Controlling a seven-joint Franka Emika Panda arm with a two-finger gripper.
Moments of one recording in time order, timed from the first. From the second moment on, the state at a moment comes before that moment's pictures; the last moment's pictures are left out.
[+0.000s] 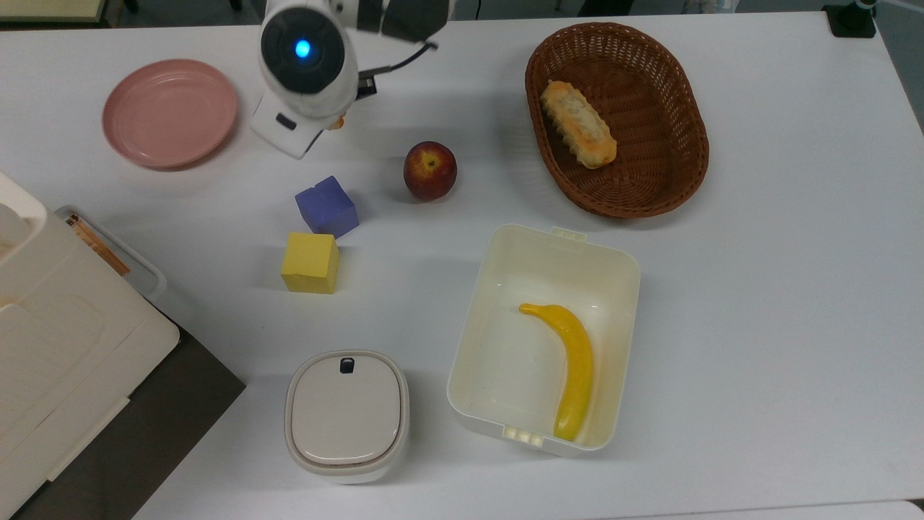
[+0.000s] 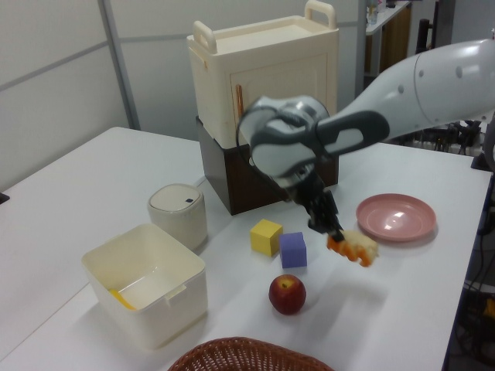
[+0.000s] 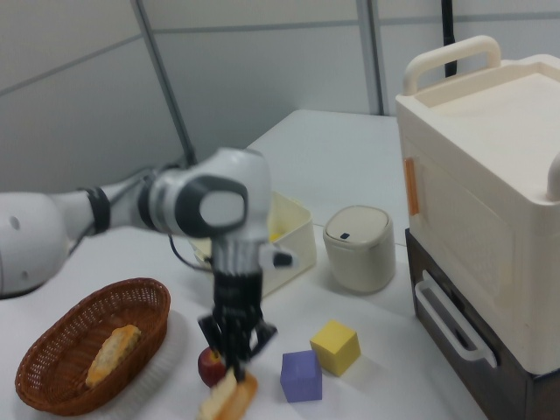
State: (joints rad) arm 0.05 0.30 -0.13 -1.67 -0.15 1.45 -0.31
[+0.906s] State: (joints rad) arm 0.25 0.29 0.03 -1.51 0.17 1.53 0.02
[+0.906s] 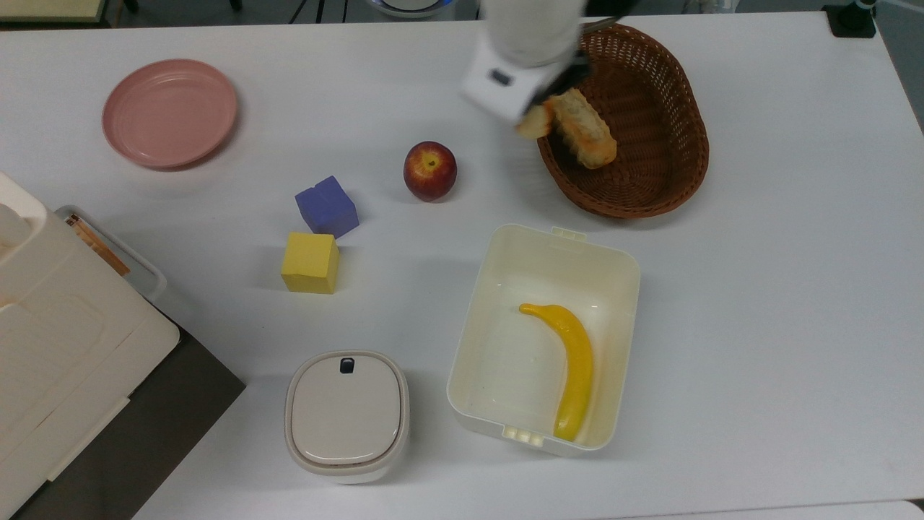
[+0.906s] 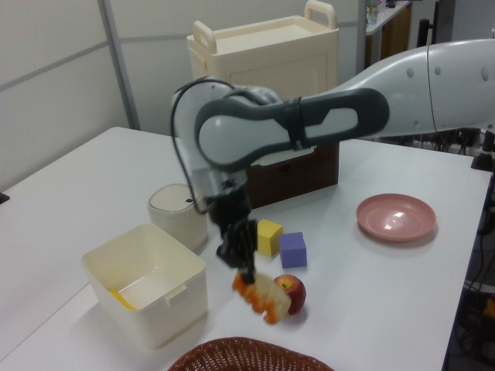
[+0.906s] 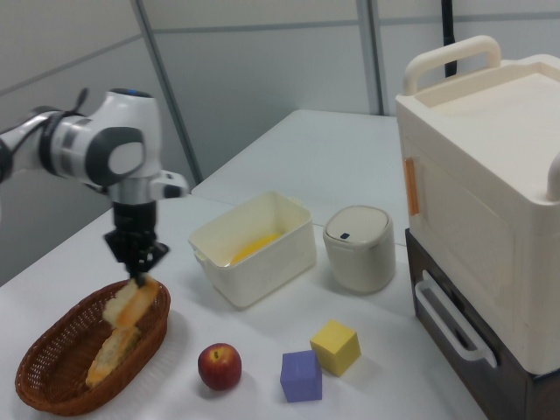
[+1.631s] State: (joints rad) arm 0.31 0.28 0.05 -1.46 0.11 1.54 0.09
